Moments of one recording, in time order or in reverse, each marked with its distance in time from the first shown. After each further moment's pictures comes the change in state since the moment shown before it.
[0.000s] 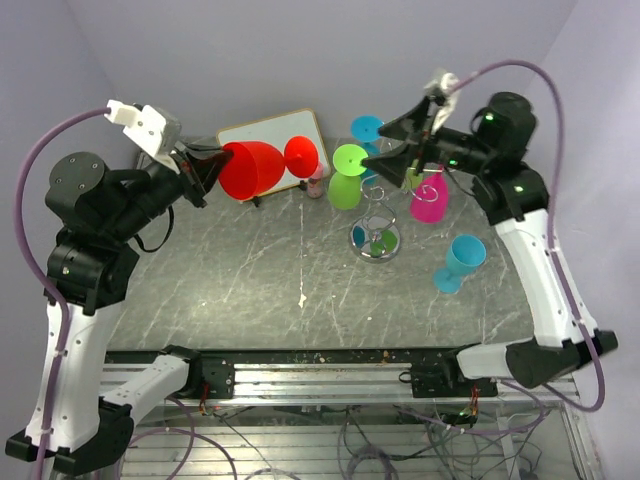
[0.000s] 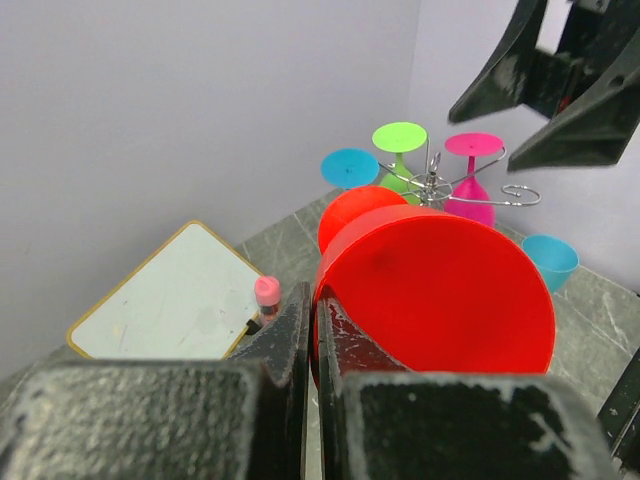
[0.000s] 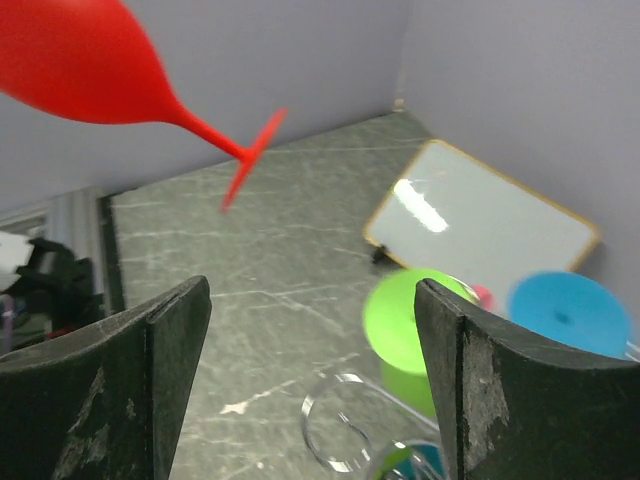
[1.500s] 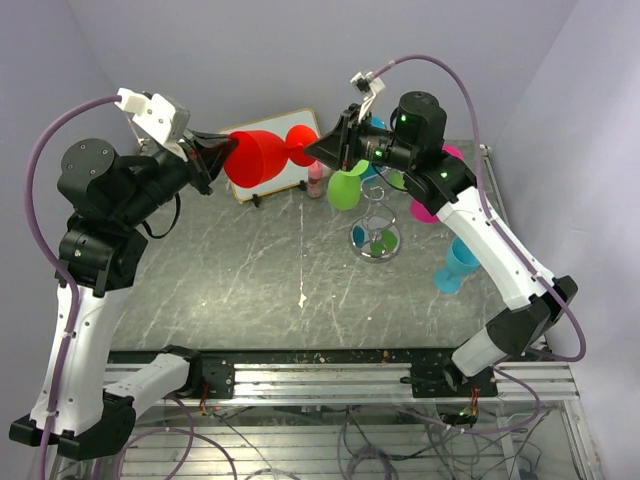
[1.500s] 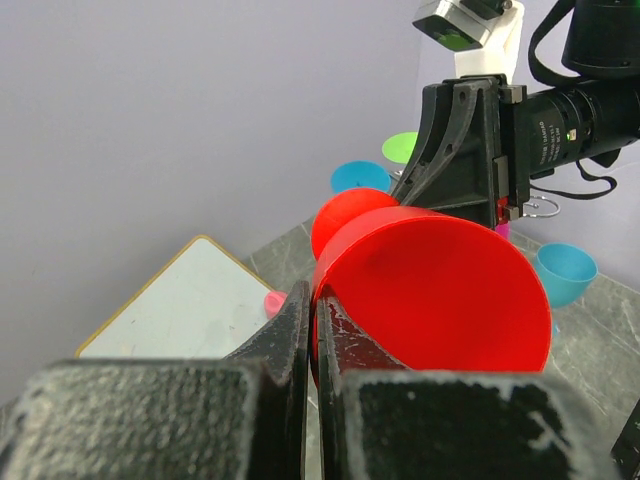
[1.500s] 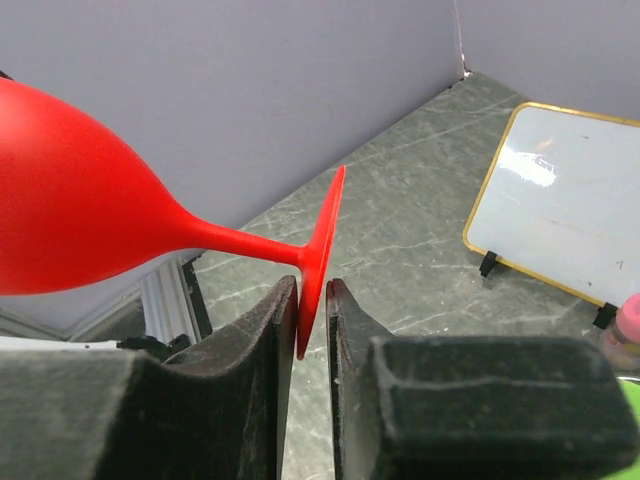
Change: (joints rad) left arm 0.000 0.057 0.003 0.081 0.018 0.014; right arm 0.328 0.245 0.073 0.131 0.335 0.350
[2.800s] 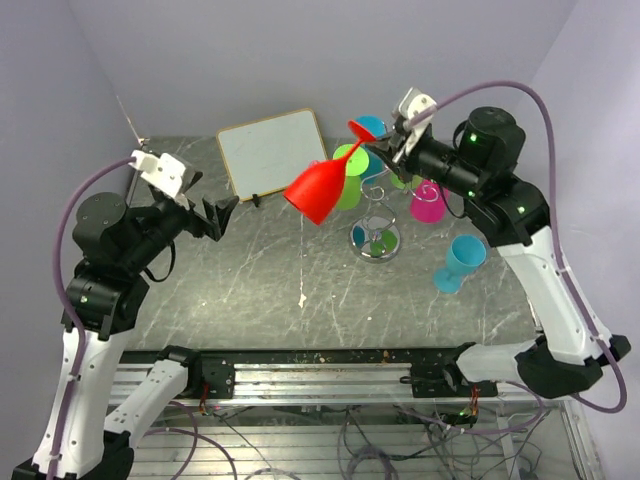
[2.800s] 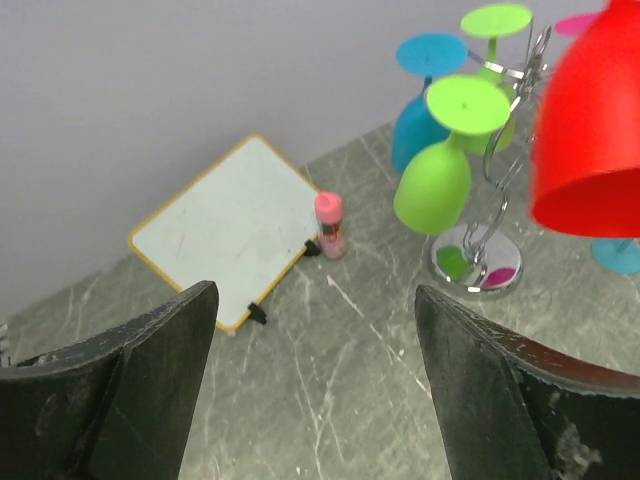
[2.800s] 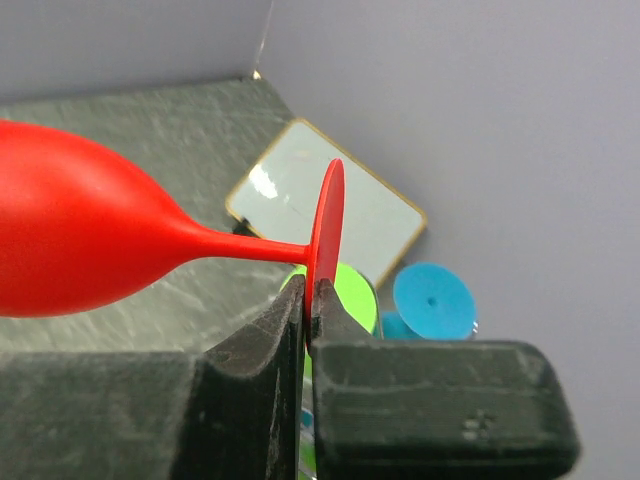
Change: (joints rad) left arm 0.035 -0.235 -0.299 -0.060 -0.130 0.112; right arm -0.028 -0.245 0.002 -0.240 0.198 -0.667
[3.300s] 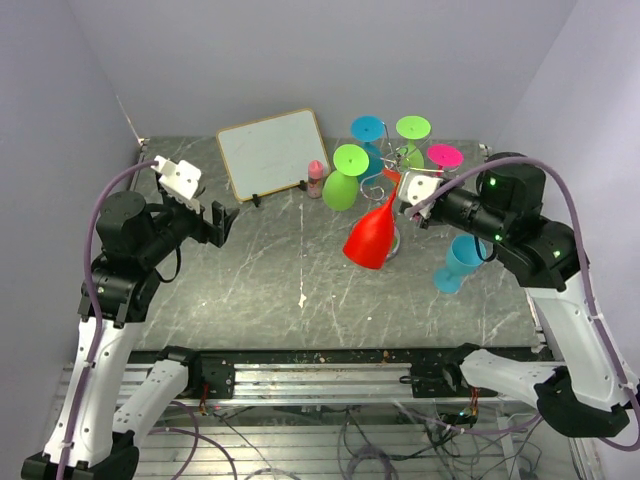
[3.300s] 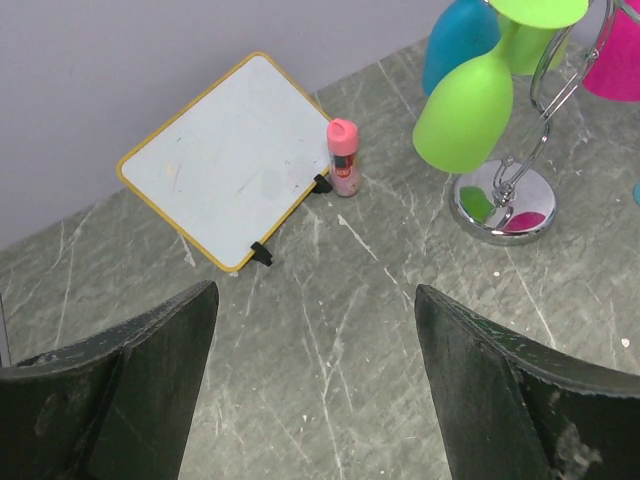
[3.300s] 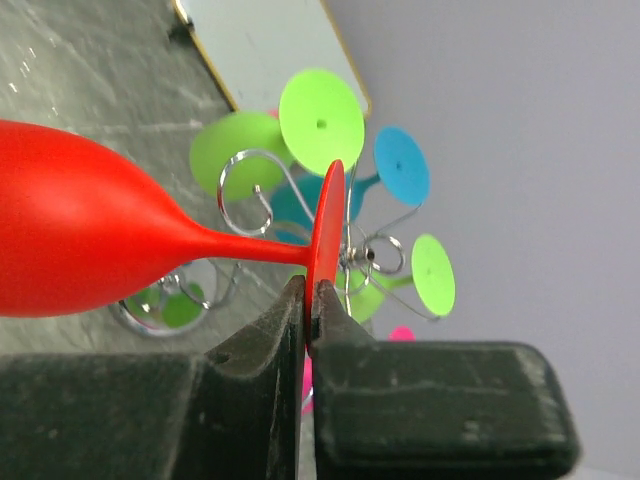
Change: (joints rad) left arm 0.046 -0.009 -0.147 -0.025 0.010 0.052; right arm -0.019 -0.247 -0.163 -0.322 0.052 -0.583
